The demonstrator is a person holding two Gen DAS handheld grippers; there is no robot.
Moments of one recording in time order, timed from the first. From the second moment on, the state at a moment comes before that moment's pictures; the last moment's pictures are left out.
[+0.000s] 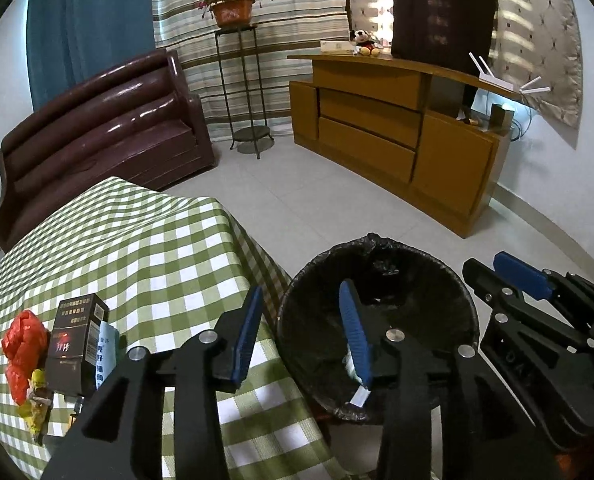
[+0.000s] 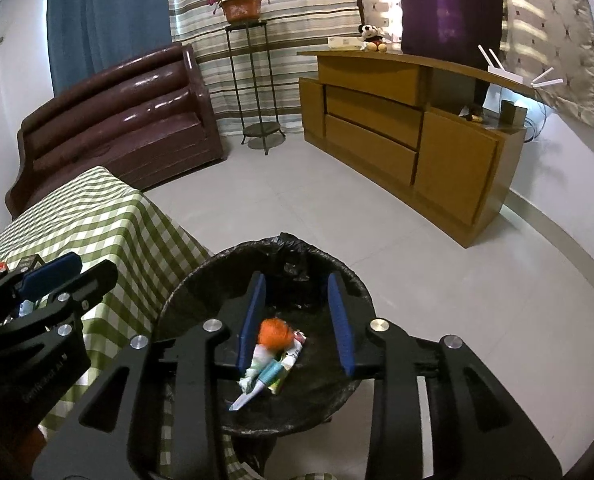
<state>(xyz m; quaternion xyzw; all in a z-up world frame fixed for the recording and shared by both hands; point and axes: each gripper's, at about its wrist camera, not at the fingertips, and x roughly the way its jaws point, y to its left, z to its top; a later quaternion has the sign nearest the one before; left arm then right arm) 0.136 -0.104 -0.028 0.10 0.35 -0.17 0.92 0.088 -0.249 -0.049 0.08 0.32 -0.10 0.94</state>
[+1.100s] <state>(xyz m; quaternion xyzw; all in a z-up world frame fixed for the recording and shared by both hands) 0.083 0.009 -0.005 0.08 0.36 -0.09 0.93 0.056 -0.161 -0.034 0.04 0.34 -0.03 0.94</state>
